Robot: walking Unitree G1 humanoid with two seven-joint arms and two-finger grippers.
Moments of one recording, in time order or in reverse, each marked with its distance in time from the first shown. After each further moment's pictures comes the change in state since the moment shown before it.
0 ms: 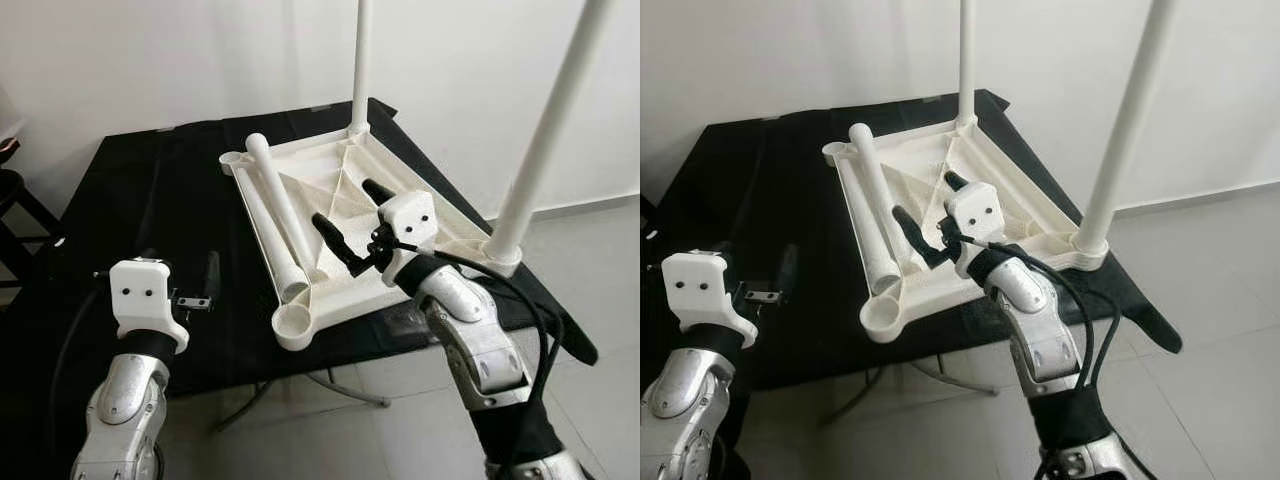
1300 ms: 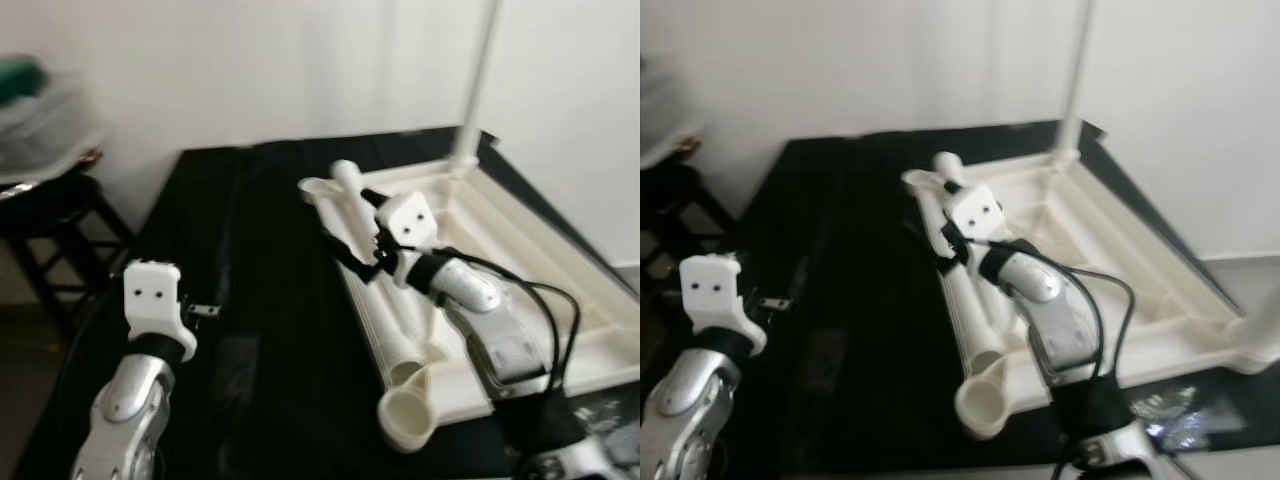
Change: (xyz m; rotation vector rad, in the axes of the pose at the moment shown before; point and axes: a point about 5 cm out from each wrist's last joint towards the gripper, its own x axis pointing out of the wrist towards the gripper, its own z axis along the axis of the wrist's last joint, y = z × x) left arm -0.003 -0.018 -0.013 -0.045 0.120 -0.145; right arm -0.028 -0.020 -0.010 -0.133 0.186 0.277
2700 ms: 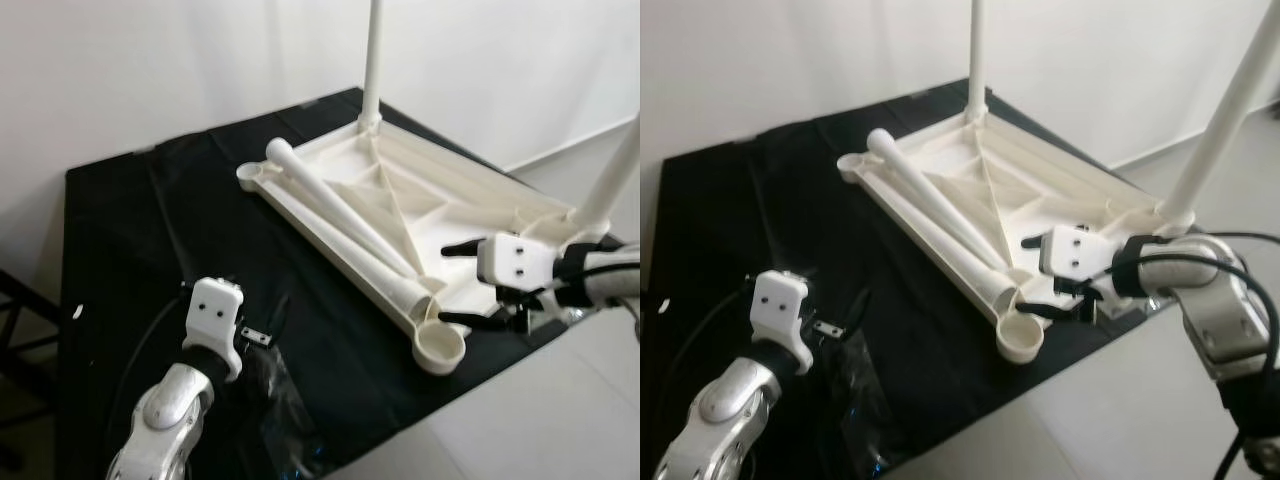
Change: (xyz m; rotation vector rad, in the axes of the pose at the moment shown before) left arm -0.011 -0.021 -0.025 0.094 0.105 -0.155; right arm -0.077 -0.041 0.004 -0.294 0.355 0.439
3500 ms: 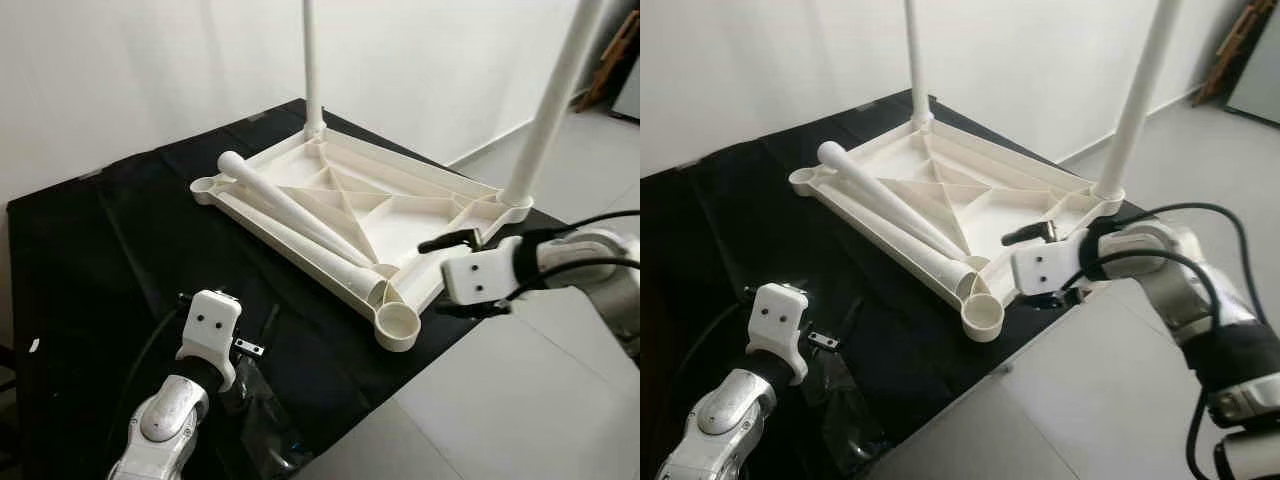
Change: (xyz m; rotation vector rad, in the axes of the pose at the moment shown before) left arm 0.000 -0.002 -0.003 0.030 -0.002 0.016; right arm 0.036 -0.023 -0.007 -0.387 0.156 0.001
